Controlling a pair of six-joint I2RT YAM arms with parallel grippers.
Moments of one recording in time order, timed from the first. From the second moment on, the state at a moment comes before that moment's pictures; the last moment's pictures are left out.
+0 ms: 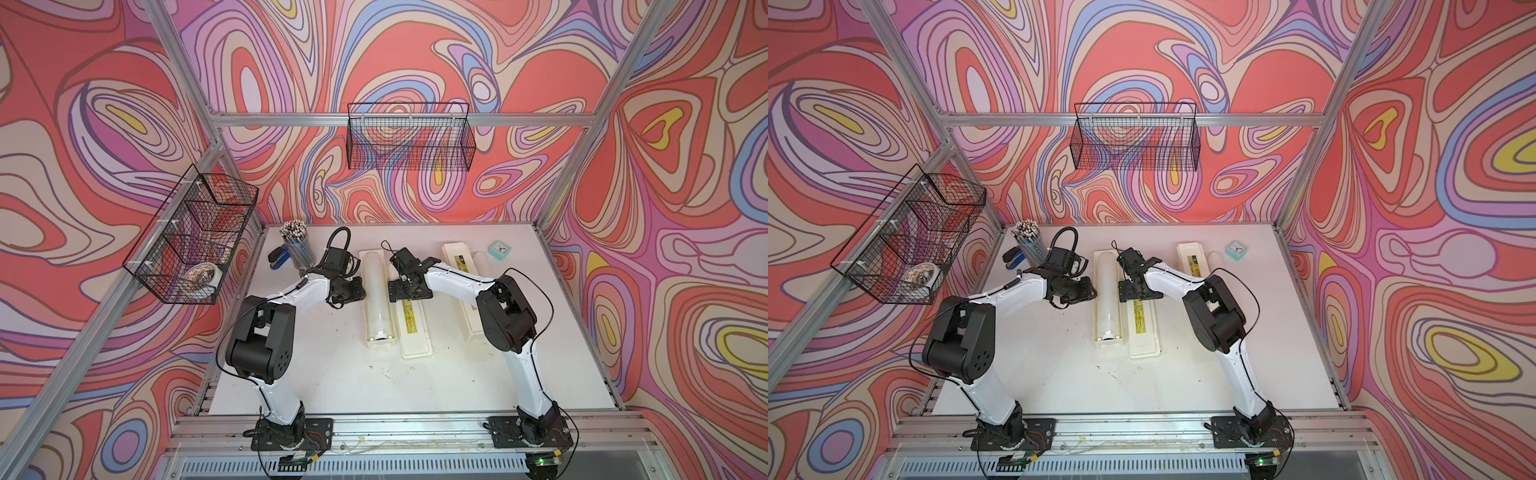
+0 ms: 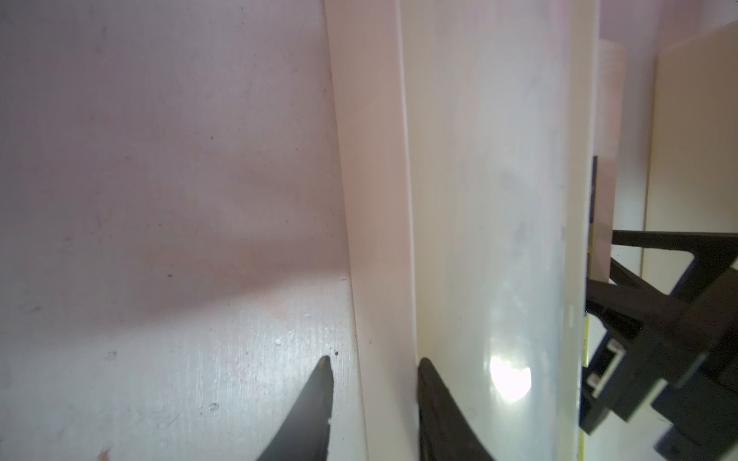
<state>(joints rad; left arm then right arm) -0.27 1.76 1.12 -0.45 0.26 -0.45 0.65 2.22 1.71 -0.69 0.10 0.48</state>
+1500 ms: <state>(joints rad) -0.57 1.59 1.02 -0.33 0.15 -0.71 0.58 1.95 1.77 -0.87 0.04 0.49</state>
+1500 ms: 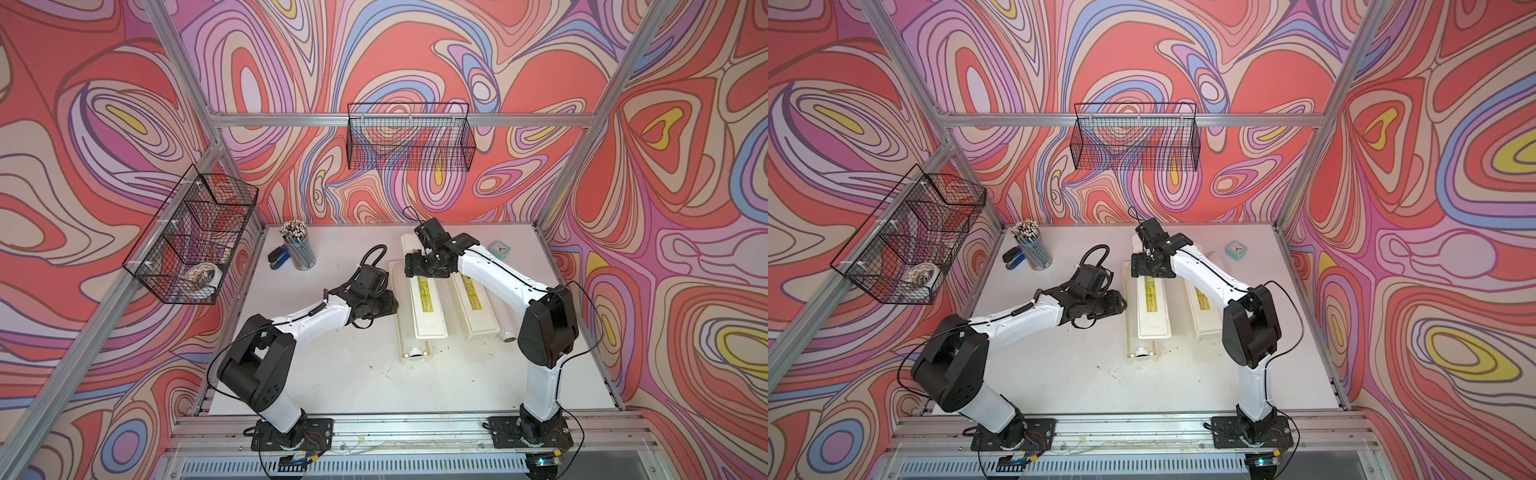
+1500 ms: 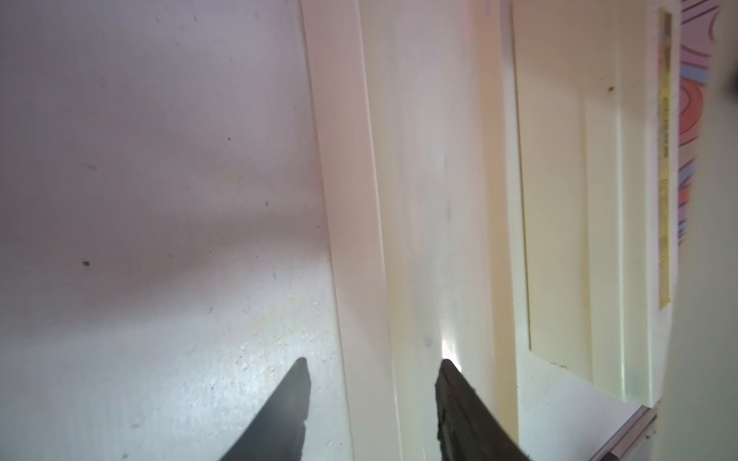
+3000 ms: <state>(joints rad) -0.41 1.46 0.92 -0.38 0.26 -0.44 0.77 1.85 1.47 -0.55 0.35 0.55</state>
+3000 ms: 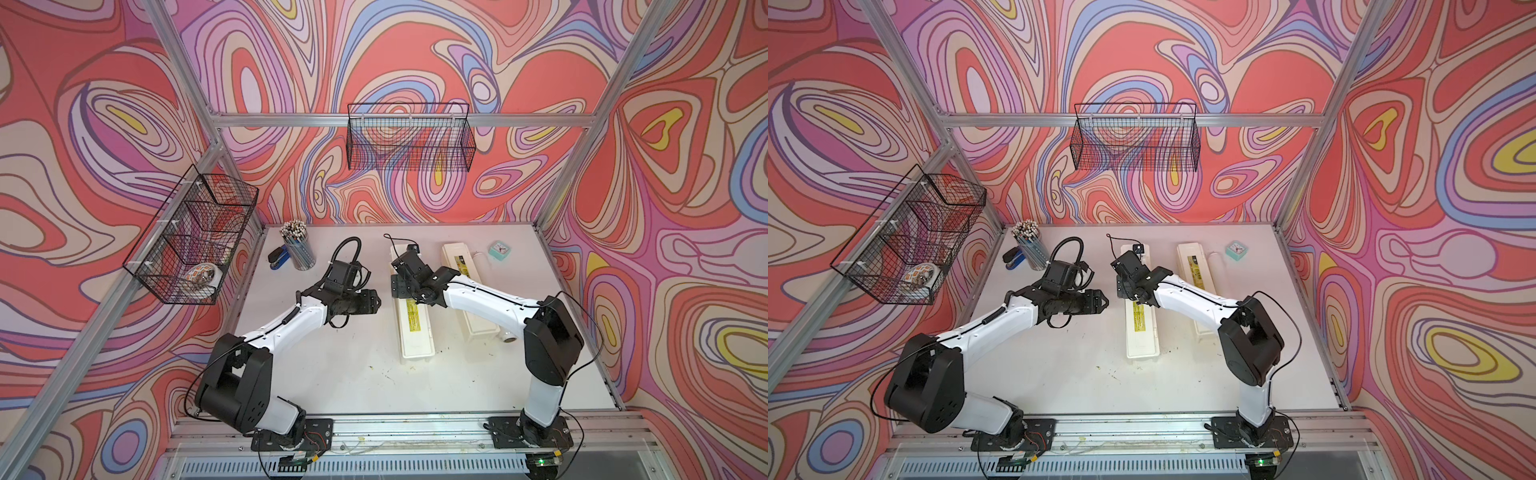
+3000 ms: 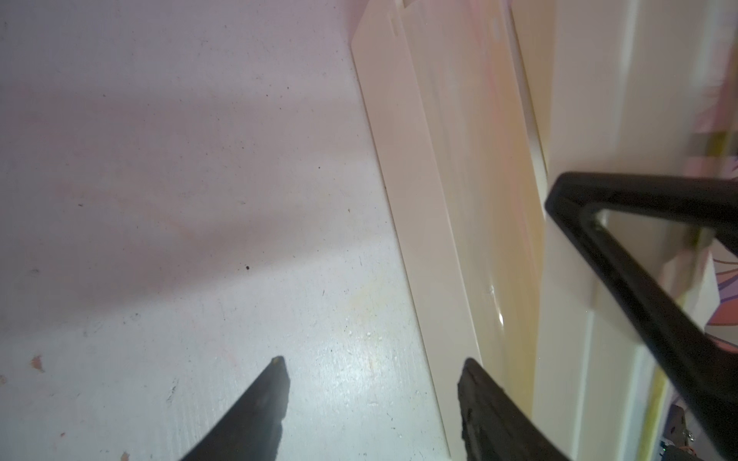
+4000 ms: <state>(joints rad) -0.52 1.30 0.68 -0.13 0.46 -0.42 0.77 1.94 1.53 -0.52 0.36 0.55</state>
